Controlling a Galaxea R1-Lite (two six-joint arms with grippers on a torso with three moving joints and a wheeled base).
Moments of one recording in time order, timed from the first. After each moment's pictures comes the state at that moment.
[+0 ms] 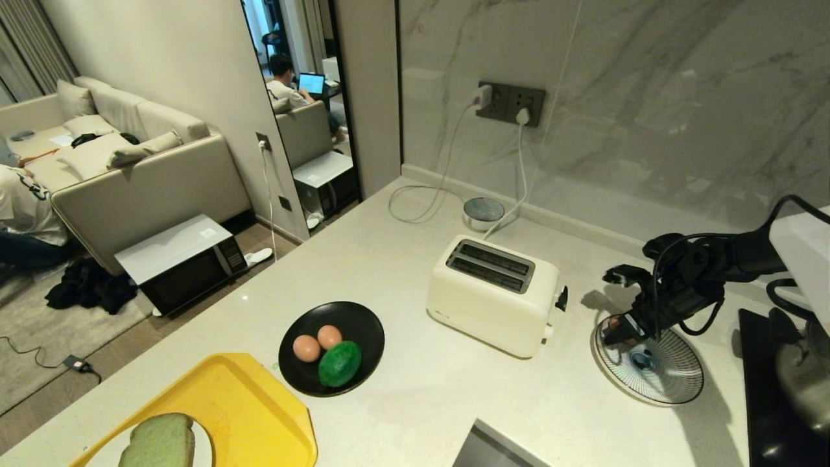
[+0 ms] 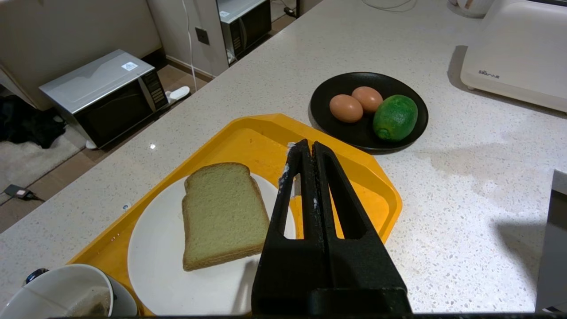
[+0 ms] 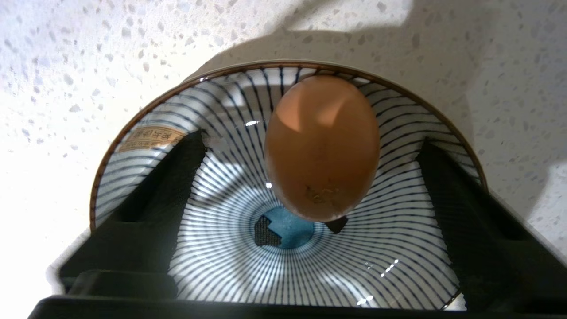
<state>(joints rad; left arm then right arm) 0.01 0.00 0.00 0.00 0.00 0.00 -0.14 2.41 -1.70 0.48 0.13 -0.53</state>
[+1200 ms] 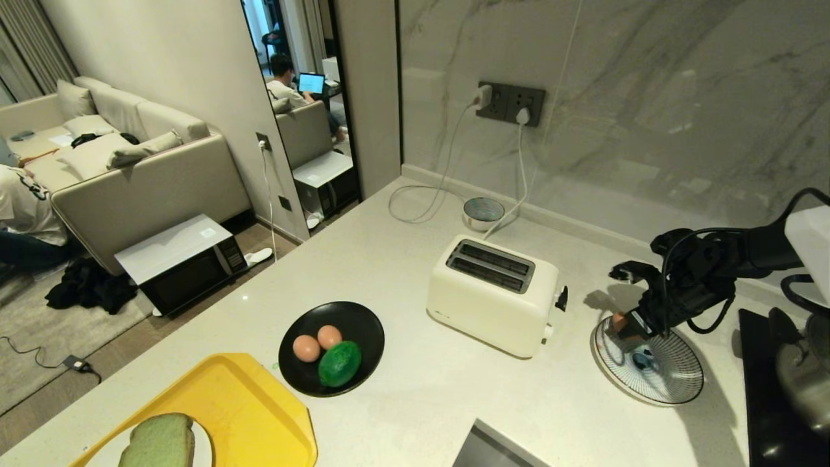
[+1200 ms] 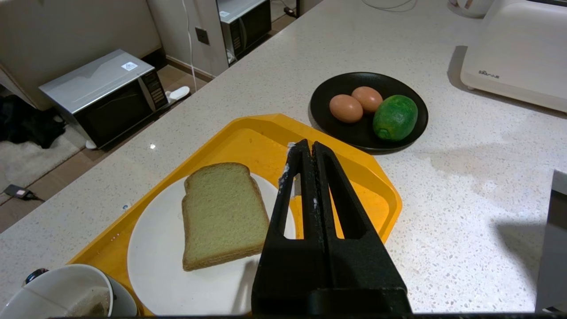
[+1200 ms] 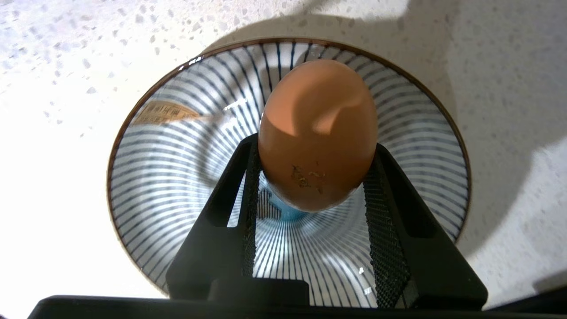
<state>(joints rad) 0.01 0.00 0.00 0.00 0.00 0.00 -0.15 2.36 -1.66 0.49 0.14 -0.53</state>
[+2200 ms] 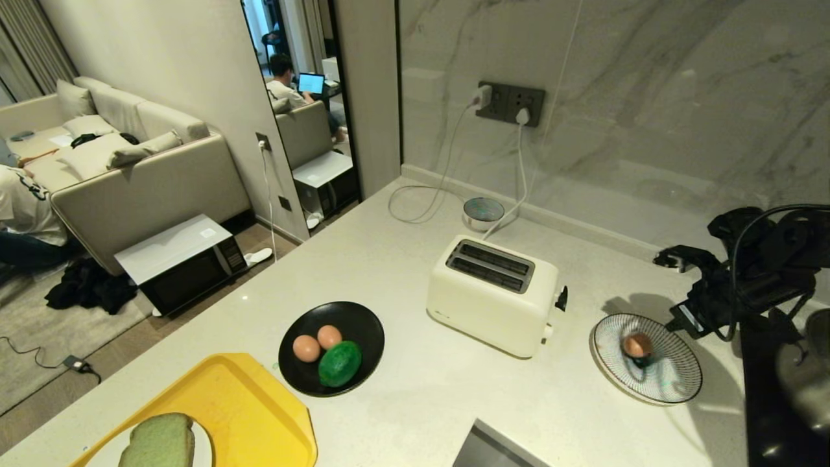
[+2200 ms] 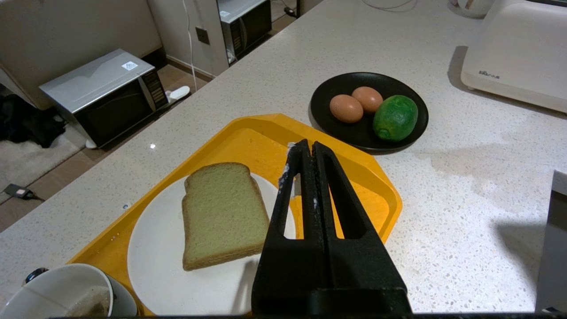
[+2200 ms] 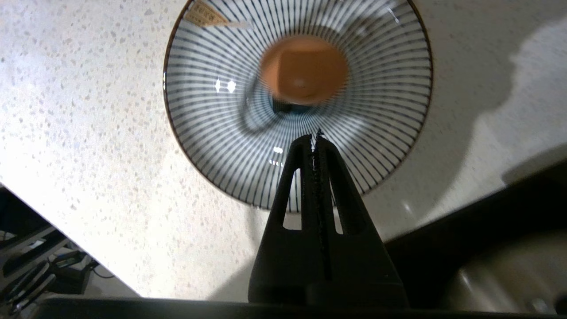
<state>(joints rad) 0.01 0.00 0.00 0.00 0.00 0.00 -0.21 2.05 -1.41 0.49 0.15 -0.53</state>
